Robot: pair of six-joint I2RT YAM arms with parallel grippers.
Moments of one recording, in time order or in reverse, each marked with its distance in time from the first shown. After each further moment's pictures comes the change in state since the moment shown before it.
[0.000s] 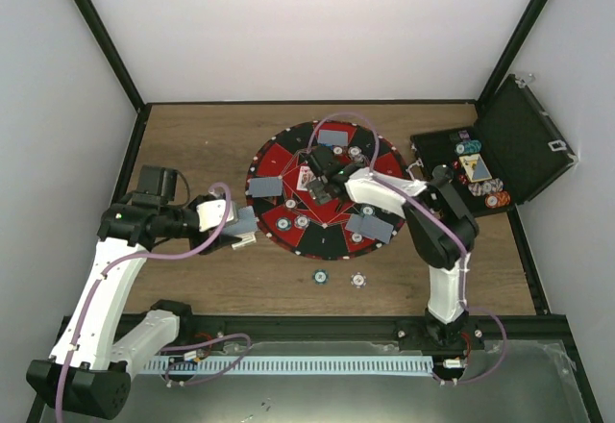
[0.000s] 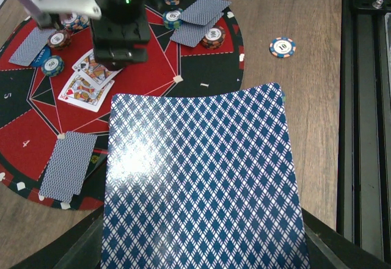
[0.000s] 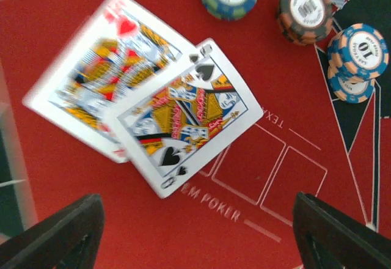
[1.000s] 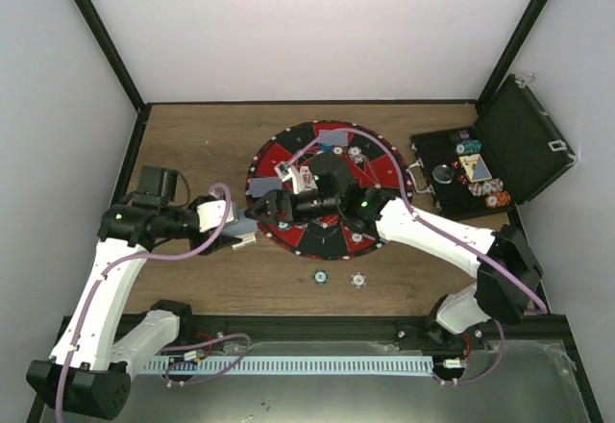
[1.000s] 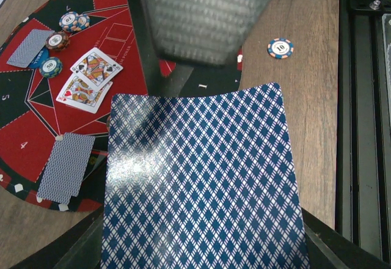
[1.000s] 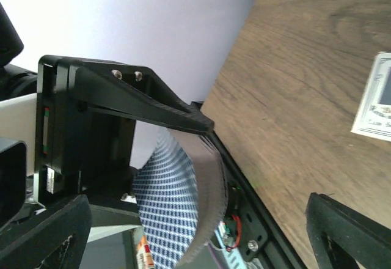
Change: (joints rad) left arm 0.000 -0.003 -0.005 0.000 0.007 0.003; right arm 0.217 -0.496 -0.194 0.319 -0.994 0.789
